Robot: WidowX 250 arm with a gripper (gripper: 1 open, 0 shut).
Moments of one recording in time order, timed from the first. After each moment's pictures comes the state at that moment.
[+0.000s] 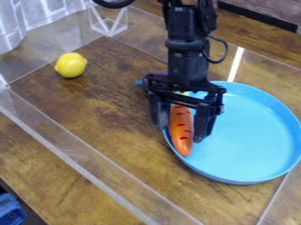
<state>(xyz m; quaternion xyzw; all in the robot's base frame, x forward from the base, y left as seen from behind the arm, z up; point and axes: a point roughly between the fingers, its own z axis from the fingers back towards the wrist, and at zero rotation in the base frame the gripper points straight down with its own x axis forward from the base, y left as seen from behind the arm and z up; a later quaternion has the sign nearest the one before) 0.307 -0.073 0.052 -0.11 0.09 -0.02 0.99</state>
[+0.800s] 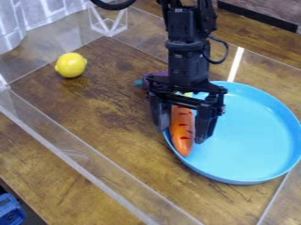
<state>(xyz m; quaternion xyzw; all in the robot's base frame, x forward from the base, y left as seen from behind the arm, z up) 0.304 -0.075 0.052 -0.12 0.10 -0.02 0.99</state>
